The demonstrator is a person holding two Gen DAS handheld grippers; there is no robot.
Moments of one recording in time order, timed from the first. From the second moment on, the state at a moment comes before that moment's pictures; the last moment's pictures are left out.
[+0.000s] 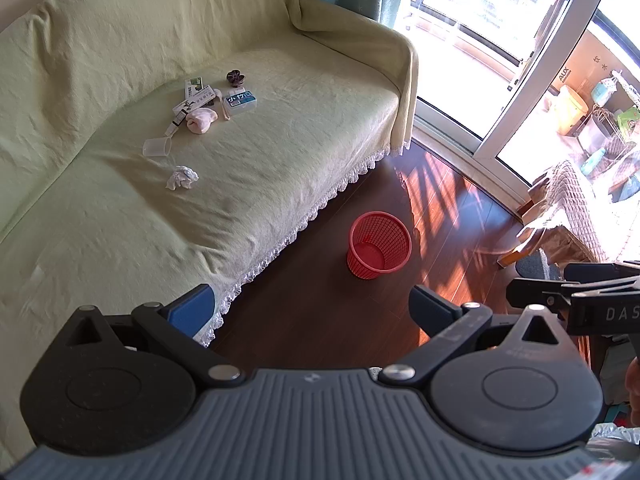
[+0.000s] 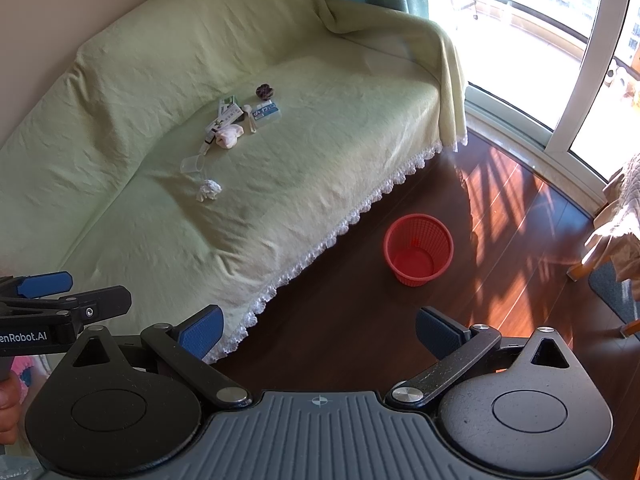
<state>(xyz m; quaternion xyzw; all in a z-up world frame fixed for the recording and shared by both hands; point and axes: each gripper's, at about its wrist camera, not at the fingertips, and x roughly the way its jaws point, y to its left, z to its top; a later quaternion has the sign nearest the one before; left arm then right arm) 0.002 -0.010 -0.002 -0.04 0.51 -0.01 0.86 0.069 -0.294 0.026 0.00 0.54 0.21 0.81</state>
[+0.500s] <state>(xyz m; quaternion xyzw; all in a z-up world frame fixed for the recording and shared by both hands) 0.012 0.004 -0.005 -0.05 0.51 -0.02 0.86 0.076 -0.288 0.028 0.00 0.54 0.21 0.81</state>
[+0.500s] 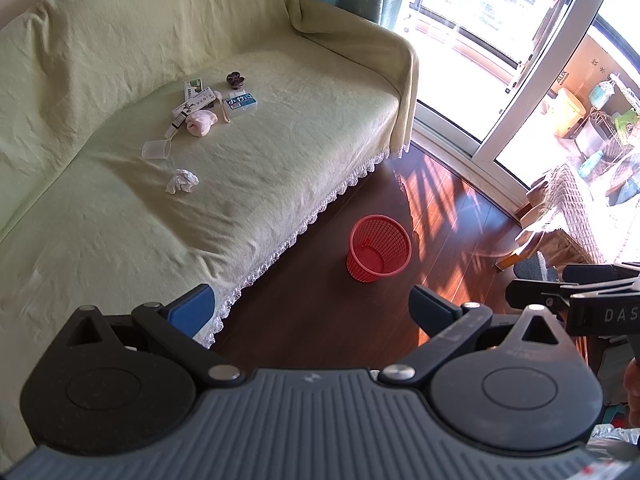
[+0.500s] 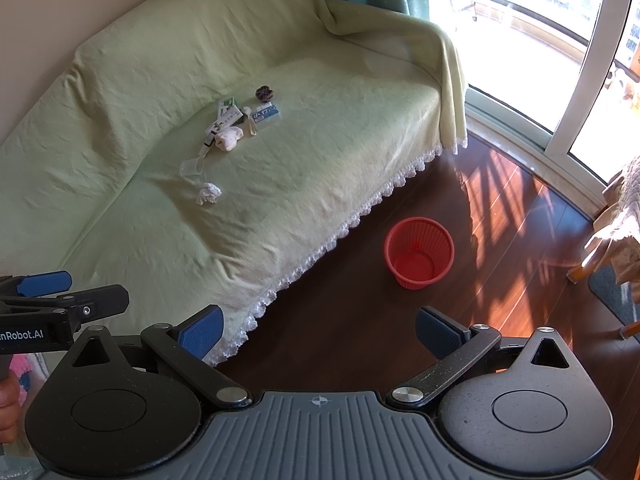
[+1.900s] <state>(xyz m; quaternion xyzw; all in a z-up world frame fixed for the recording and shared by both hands) 0.142 -0.002 -0.081 -0.08 0.50 0.07 0.86 0.221 -0.355 -0.053 0.01 0.56 0.21 0.80</state>
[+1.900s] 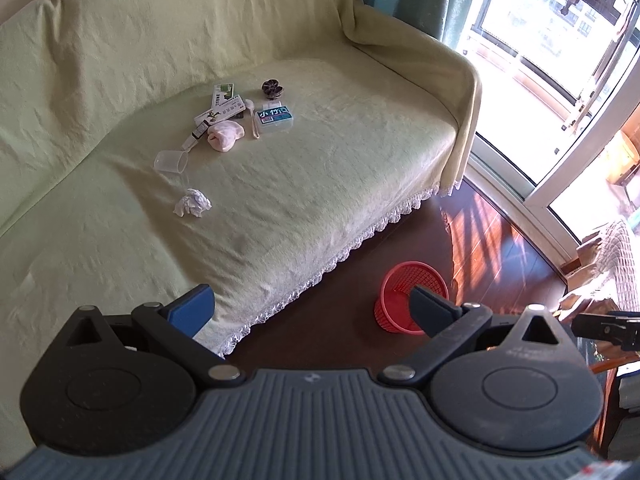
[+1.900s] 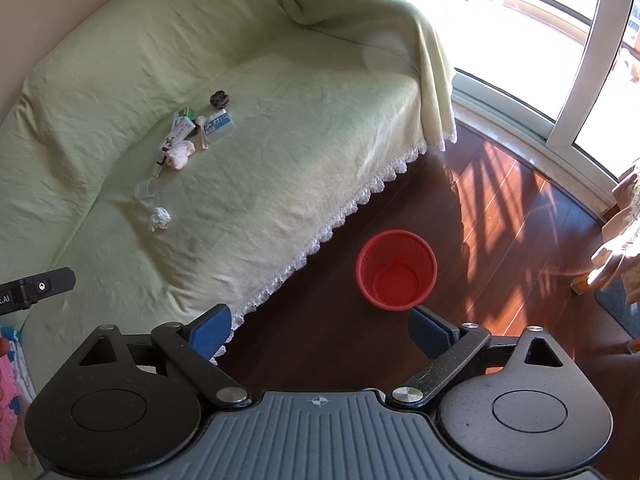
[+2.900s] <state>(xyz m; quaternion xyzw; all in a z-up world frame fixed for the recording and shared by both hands) 0.262 -0.040 -0.422 -0.03 0.53 0.04 0.85 0.310 -0.428 -0.410 0.07 0.57 0.09 0.81</state>
